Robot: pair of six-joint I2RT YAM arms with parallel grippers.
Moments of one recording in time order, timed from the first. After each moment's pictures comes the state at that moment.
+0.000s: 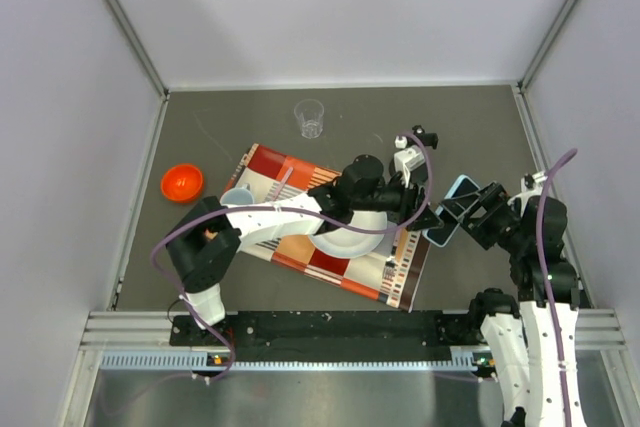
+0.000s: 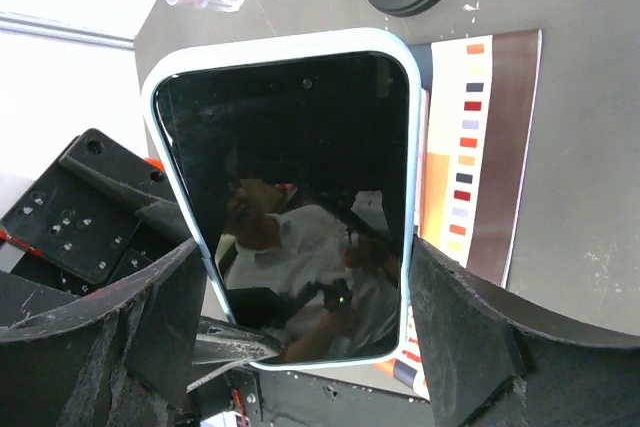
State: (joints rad) left arm -1.02 1.78 1.22 0.36 0.49 -0.56; right arm -0.10 0.46 0.68 -0.73 -0.42 0.80
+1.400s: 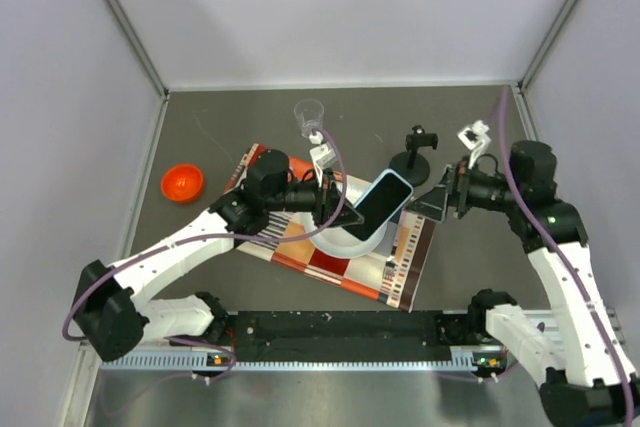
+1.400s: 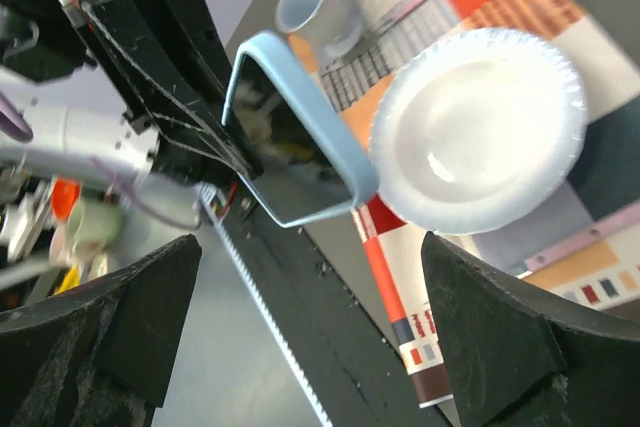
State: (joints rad) left arm -0.76 1.21 0.90 0.07 0.68 -0.45; right arm 0.09 0.77 0.99 -0.69 -0.90 0.32
